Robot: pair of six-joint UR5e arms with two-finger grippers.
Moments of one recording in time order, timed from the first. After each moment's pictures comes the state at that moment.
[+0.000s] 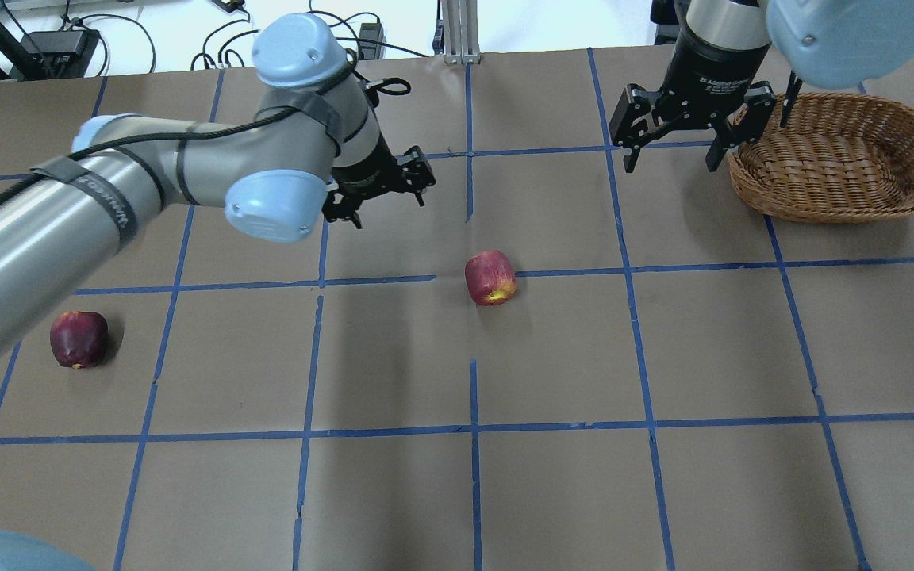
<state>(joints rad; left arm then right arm) -1.62 -1.85 -1.66 -1.18 1.53 -0.18 1.62 -1.33 1.46 -1.61 -1.54 0.03</state>
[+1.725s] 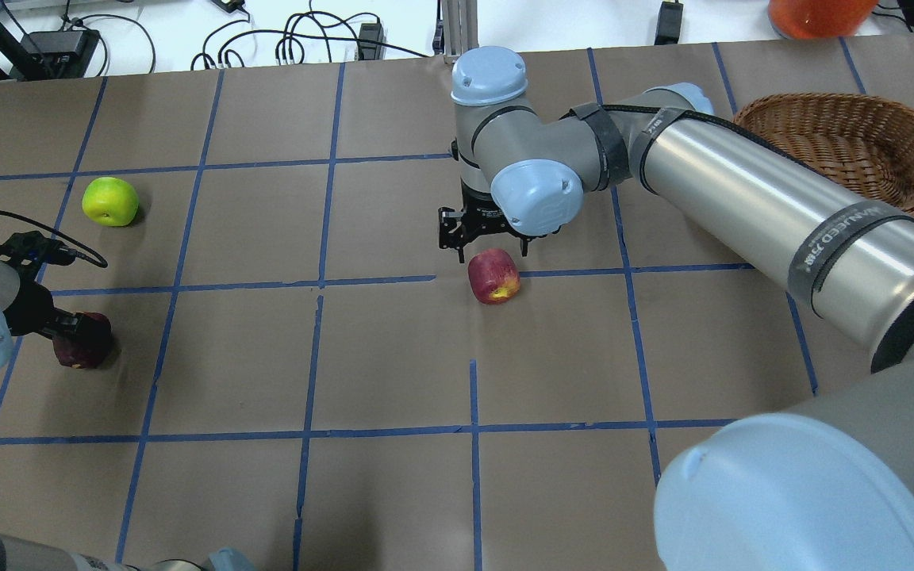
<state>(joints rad) -0.88 -1.84 -2.11 -0.73 1.58 0.90 1.90 -1.02 1.52 -1.94 -1.54 0.25</state>
